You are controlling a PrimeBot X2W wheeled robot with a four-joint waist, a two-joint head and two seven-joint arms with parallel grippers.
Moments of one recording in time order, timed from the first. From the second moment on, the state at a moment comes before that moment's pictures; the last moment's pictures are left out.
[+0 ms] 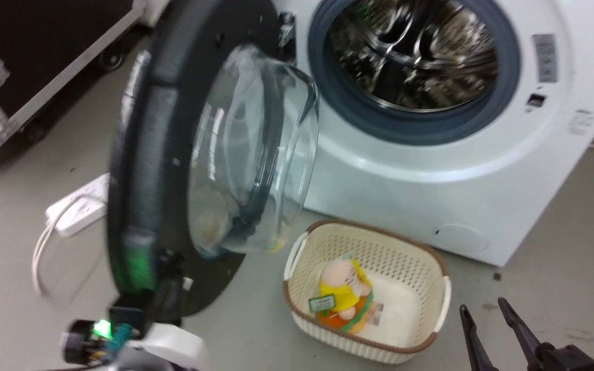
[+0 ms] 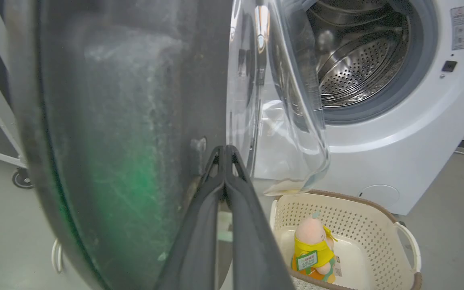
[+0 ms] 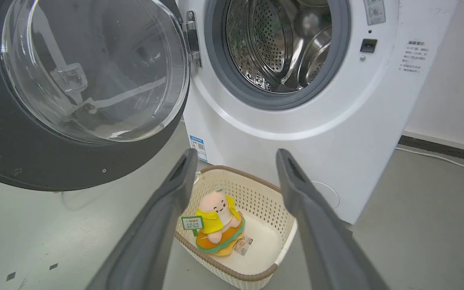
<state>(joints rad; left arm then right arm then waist) -0.08 0.15 -0.17 0.20 -0.16 0.05 -0.22 0.15 -0.05 -0.01 0.08 0.08 0.13 -0.26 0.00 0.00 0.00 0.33</state>
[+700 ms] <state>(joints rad) -0.38 0.35 0.11 0.43 -0.35 0.03 -0.24 0.07 -0.15 0.01 0.00 0.05 0.13 -0.19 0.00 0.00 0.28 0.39</state>
